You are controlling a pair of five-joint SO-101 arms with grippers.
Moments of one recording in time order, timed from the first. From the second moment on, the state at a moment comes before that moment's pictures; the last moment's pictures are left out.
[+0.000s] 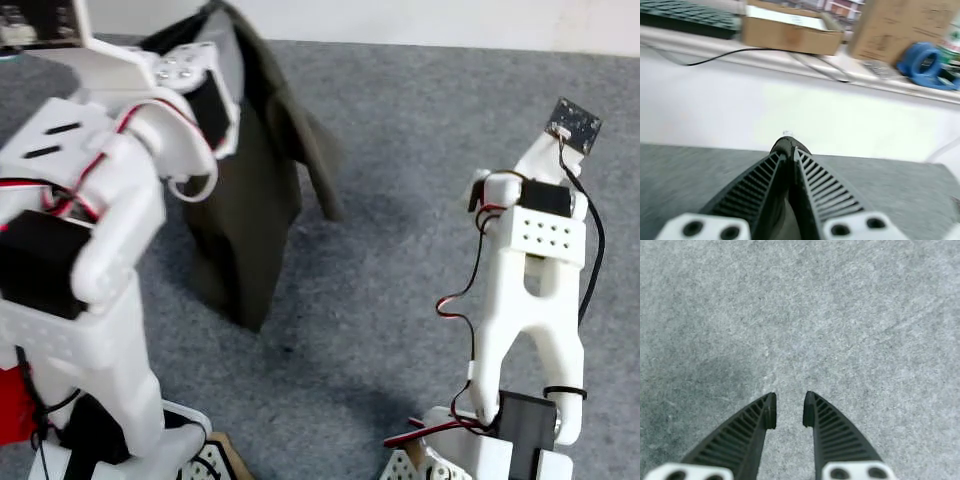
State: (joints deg) left arm 7.3 -17.5 -42.7 80.5 18.0; right arm 7.6 -13.4 16.3 64.8 -19.4
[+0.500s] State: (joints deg) left arm -21.8 -17.9 -23.9 99.3 17.7; right arm -12.0 -13.4 16.3 68.5 -10.3
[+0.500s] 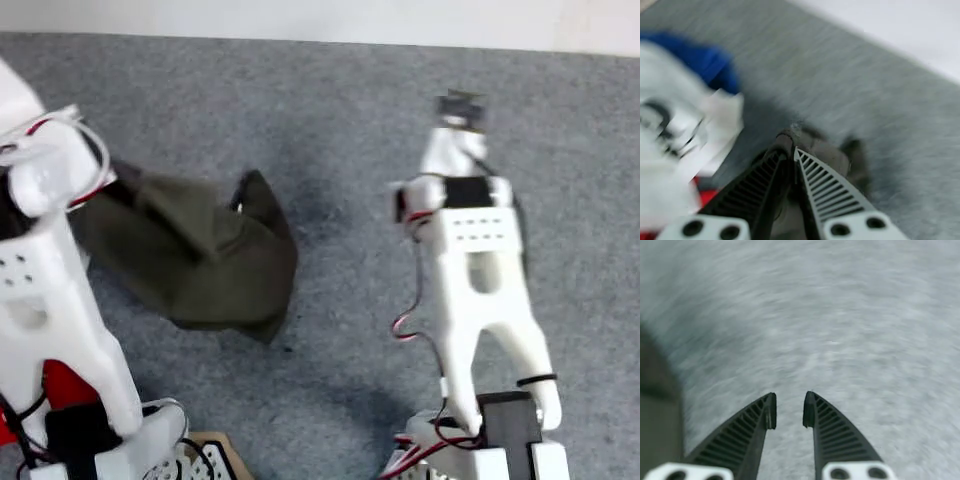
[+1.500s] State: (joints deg) left arm -40.8 -17.8 2.1 93.8 12.8; right arm -34.6 15.6 5.3 40.0 -3.8
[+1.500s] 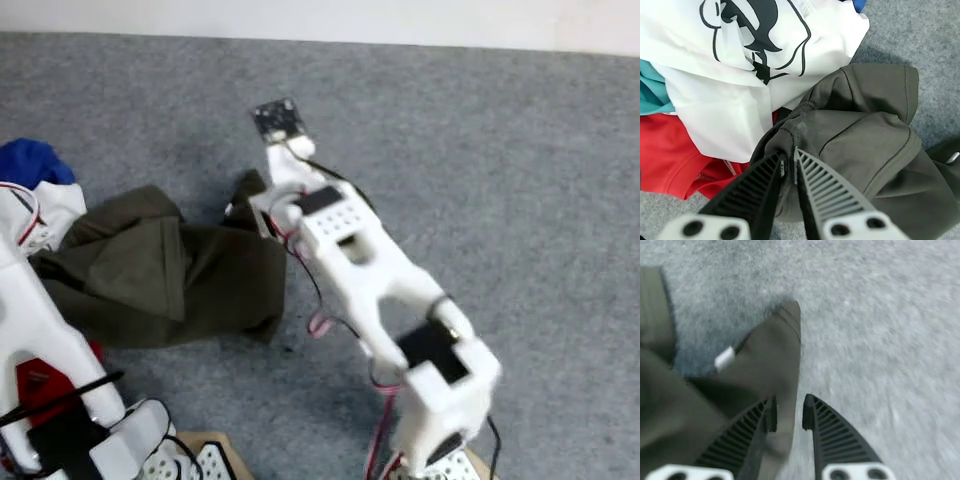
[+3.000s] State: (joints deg) left arm -39.9 -17.8 17.7 78.2 12.8; right arm -35.1 71.3 -80.6 73.3 1.7
